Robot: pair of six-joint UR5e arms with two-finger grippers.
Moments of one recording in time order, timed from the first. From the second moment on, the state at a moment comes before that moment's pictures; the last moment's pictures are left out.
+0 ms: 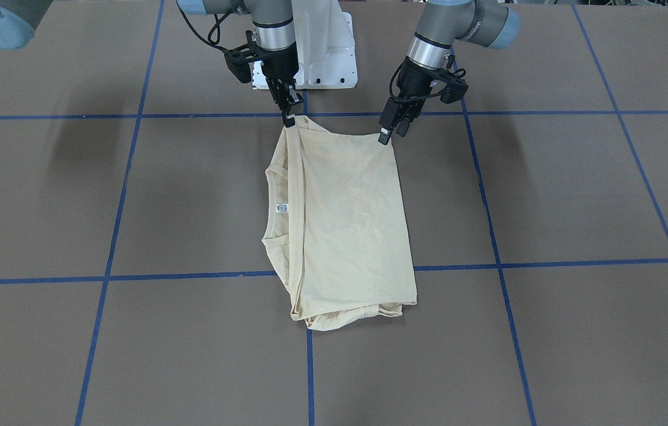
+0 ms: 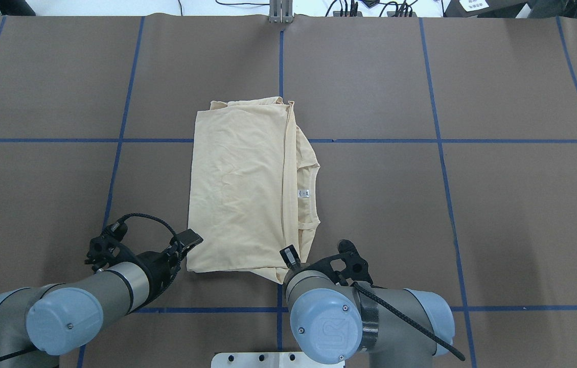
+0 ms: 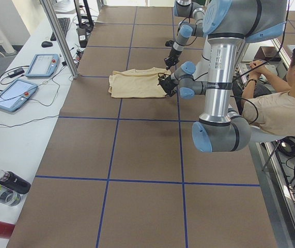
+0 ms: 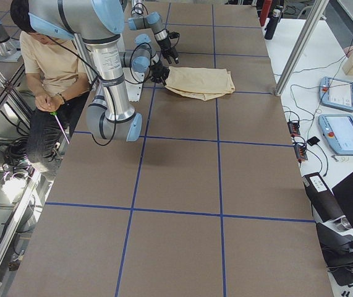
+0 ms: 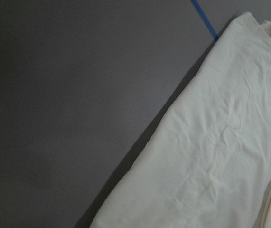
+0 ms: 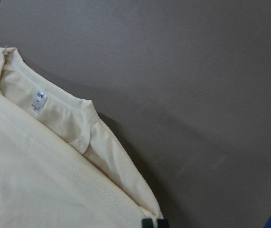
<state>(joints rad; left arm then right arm) -0.17 -1.72 -1.93 -2.19 -1.25 -2.22 0.12 -1.01 1.91 -1.59 1.33 2.57</state>
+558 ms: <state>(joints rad) -0.15 -1.74 -1.89 -2.19 -1.25 -2.22 0.12 -1.01 1.91 -1.59 1.33 2.57</state>
